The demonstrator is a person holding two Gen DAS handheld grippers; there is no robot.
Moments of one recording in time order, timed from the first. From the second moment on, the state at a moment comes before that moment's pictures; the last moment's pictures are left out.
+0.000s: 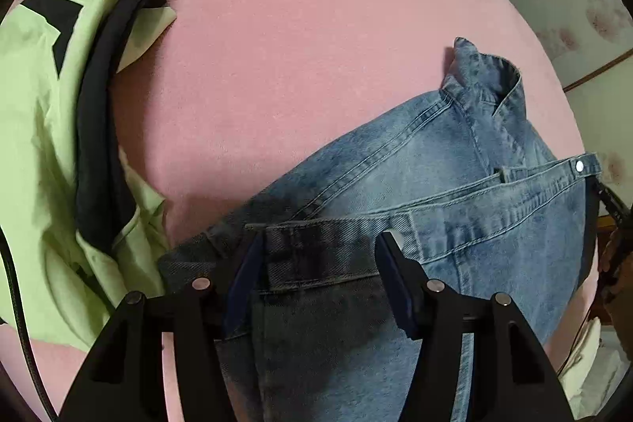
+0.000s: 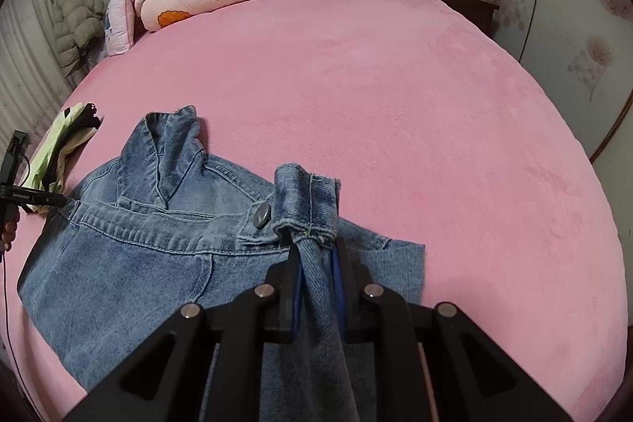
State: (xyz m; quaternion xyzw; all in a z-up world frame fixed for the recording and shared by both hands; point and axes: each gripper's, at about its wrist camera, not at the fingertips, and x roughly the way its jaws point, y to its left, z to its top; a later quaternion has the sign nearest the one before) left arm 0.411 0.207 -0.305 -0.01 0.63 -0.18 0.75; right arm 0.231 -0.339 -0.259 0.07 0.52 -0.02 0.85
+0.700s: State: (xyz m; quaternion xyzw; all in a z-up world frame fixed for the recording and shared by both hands) left arm 0.426 0.202 -0.329 -0.03 0.65 -0.24 0.71; right arm 0.232 -0.335 -0.269 0.08 0.54 -0.05 0.84
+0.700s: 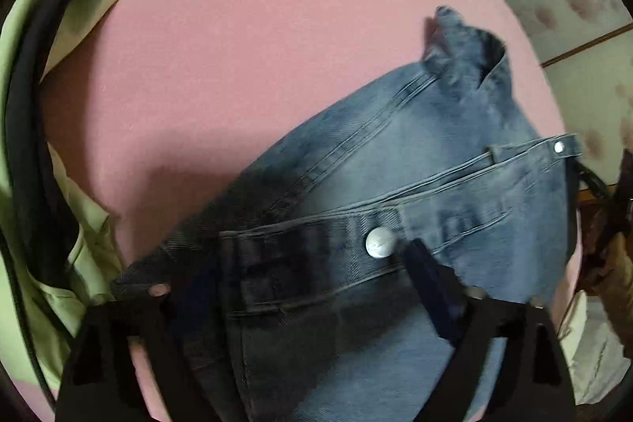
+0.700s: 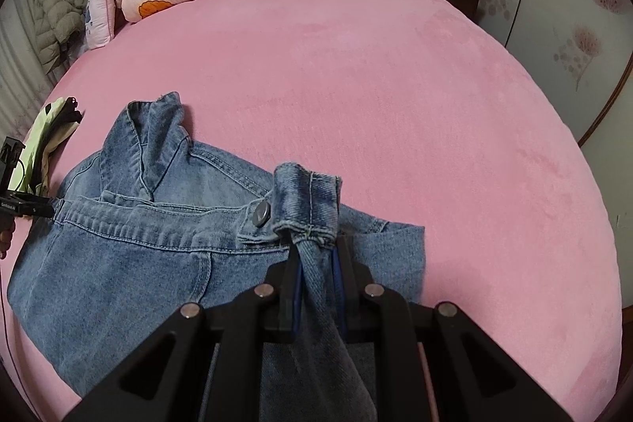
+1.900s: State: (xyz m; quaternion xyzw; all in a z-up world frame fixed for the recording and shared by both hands) left arm 0.411 0.165 -0.316 0.08 0.53 -0.04 0.84; right arm 0.258 -0.325 -0.305 0.03 0.55 -0.09 0.83
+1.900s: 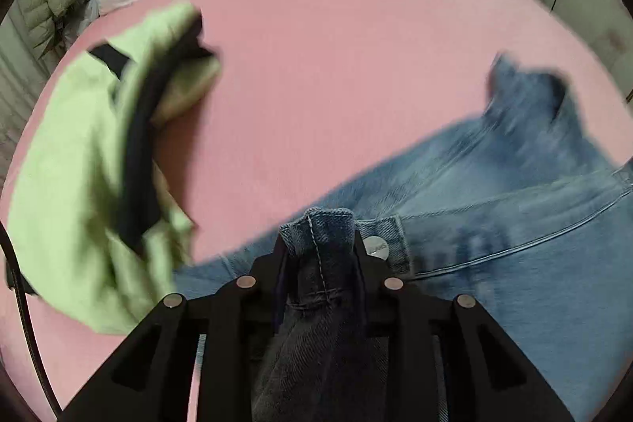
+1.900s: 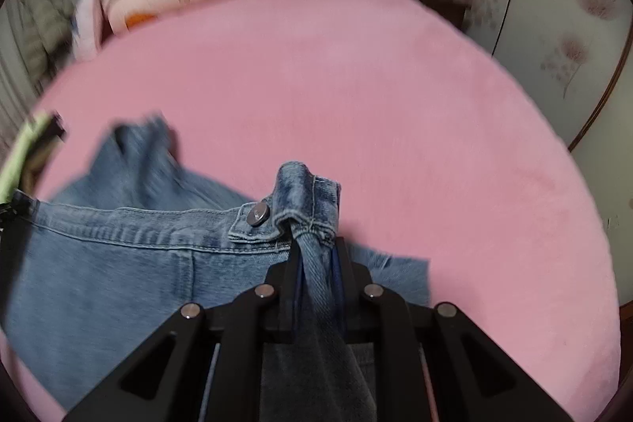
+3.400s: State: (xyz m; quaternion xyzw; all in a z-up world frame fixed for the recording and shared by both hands) left arm 0.270 0.199 -0.280 0.01 0.55 0.18 0.82; right arm 0.125 -0.331 -0.269 0.08 0.56 -0.18 0.81
